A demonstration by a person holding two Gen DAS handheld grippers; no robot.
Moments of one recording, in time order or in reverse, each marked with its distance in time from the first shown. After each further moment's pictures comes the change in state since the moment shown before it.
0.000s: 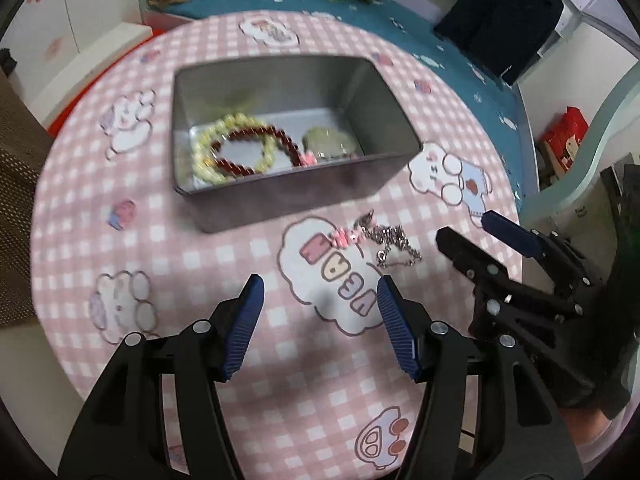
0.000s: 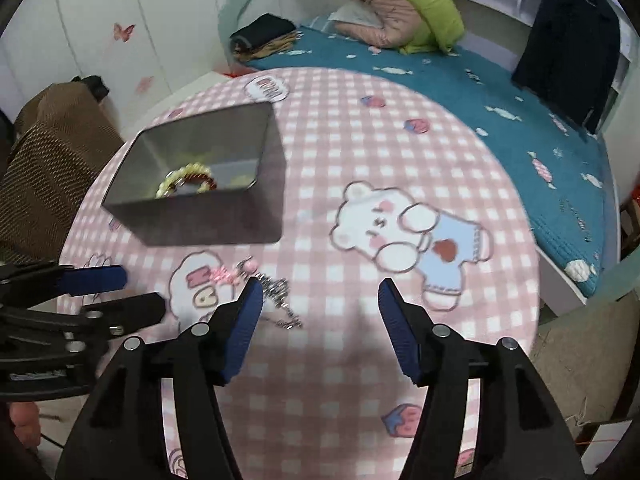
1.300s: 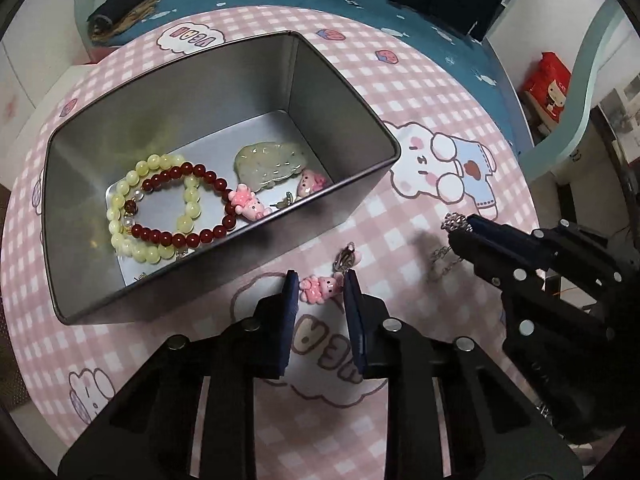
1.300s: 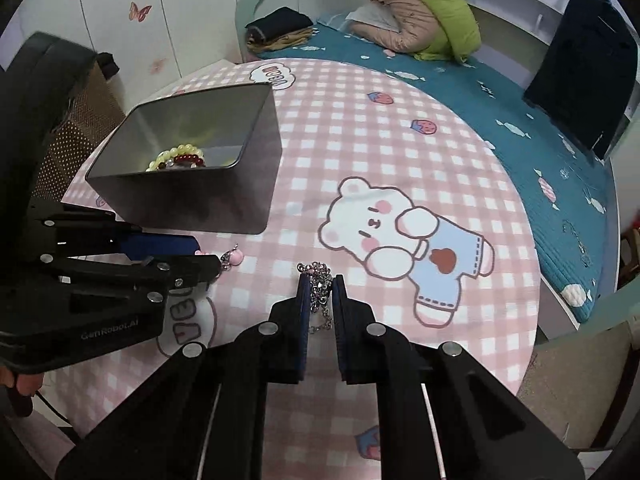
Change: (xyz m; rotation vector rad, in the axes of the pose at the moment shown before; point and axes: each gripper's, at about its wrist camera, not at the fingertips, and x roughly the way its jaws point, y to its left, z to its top) left arm 0.058 -0.031 0.031 0.212 0.023 -0.006; right arm 0.012 -0.013 -0.004 -0.081 -0.003 -0.018
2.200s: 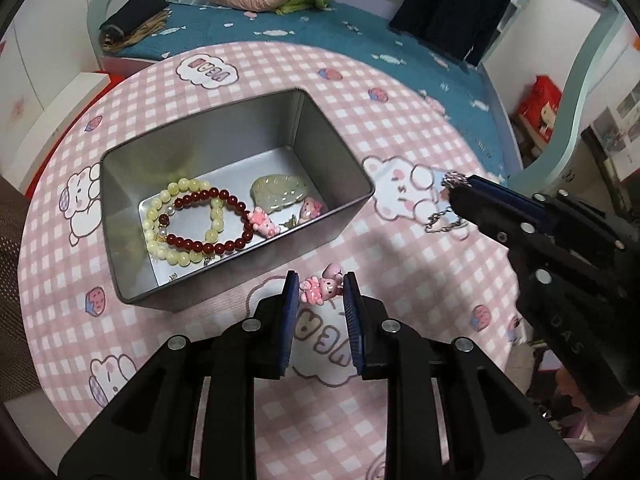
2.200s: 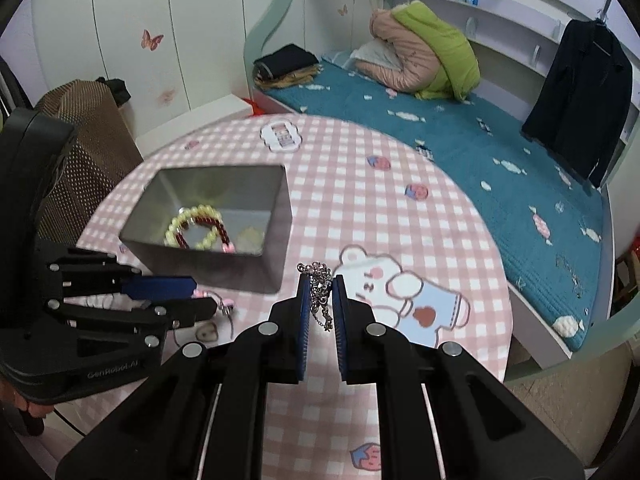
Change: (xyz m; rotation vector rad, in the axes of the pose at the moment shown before) left arm -0.050 0.003 -0.004 -0.041 -0.093 -0.029; right arm -0.038 0.005 0.036 -0.027 -0.133 0.012
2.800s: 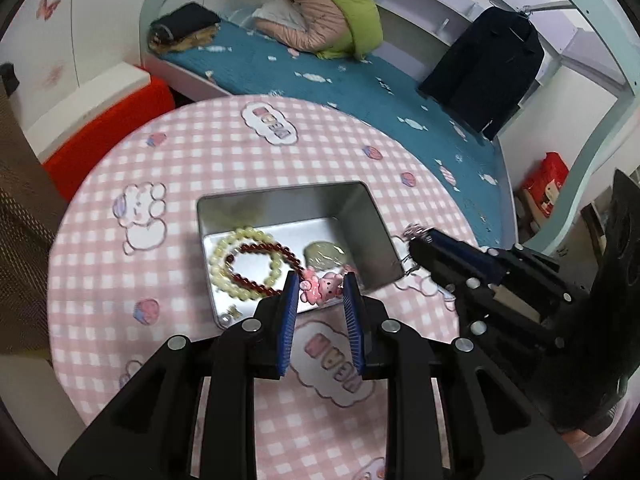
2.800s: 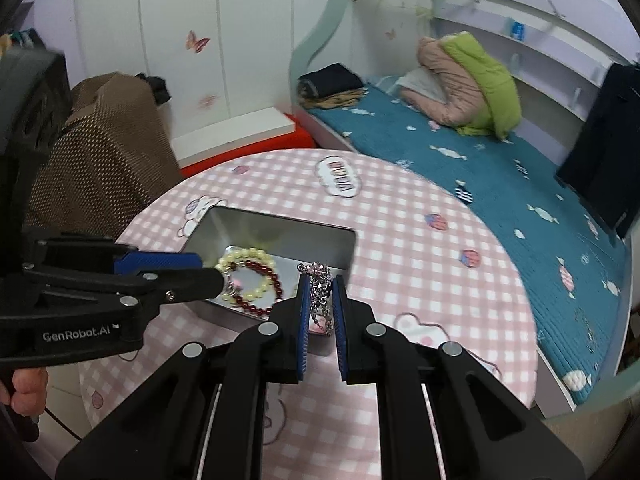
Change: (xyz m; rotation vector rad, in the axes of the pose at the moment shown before) left arm -0.058 0.043 0.018 -0.170 -0.164 0.007; right arm 0.015 0.042 0.038 -0.129 -0.050 0.101
